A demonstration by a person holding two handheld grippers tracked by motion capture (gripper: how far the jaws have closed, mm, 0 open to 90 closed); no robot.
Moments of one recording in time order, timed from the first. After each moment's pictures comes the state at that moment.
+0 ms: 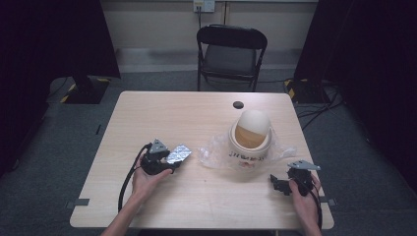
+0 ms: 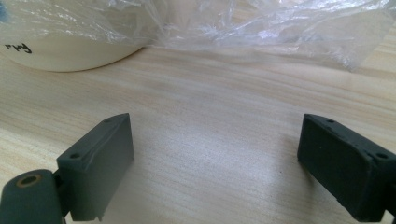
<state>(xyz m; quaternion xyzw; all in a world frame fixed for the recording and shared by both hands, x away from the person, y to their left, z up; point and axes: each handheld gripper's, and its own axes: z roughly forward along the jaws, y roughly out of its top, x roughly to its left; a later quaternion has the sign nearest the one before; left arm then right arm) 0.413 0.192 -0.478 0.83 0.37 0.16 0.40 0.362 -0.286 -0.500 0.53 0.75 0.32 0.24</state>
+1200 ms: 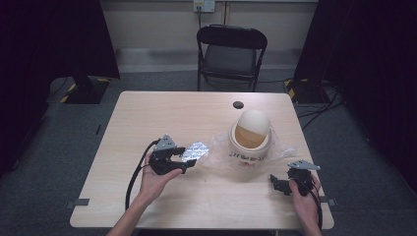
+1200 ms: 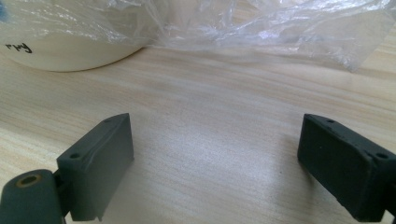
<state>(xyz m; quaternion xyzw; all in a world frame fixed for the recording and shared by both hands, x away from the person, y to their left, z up) 0.393 0.154 -0.426 0.81 0.32 0.12 0.47 0.362 -0.286 -0.500 0.53 0.75 0.32 0.24</state>
